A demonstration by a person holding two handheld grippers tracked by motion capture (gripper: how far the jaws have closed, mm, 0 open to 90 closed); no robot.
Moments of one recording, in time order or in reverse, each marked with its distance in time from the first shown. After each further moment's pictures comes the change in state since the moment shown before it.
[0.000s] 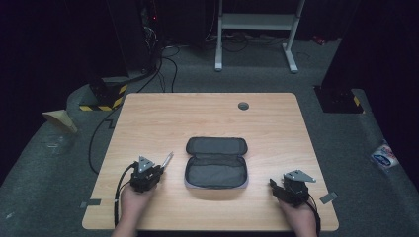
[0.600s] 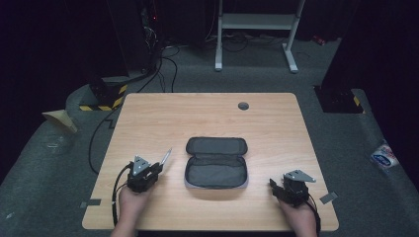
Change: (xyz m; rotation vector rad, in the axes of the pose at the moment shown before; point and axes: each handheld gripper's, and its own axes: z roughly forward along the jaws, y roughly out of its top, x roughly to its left) left arm 0.001 0.003 -0.017 -0.115 -0.021 -0.002; right arm 0.000 0.000 0.000 0.001 0.002 0.001
